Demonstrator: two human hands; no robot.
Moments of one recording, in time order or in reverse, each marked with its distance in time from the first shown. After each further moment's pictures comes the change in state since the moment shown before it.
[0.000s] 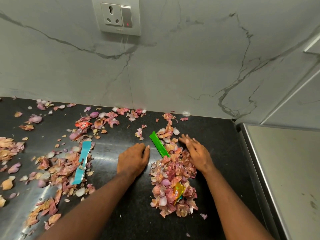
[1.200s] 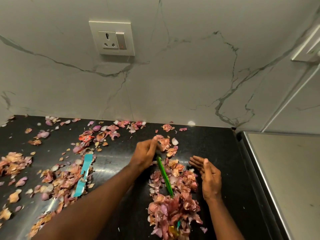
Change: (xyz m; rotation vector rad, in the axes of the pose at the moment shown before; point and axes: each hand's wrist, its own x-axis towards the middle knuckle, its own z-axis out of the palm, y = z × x) left_hand 0.054 0.041 -0.020 -0.841 -0.090 0.037; right_hand -0.052 0.004 0.017 0.876 0.449 0.037
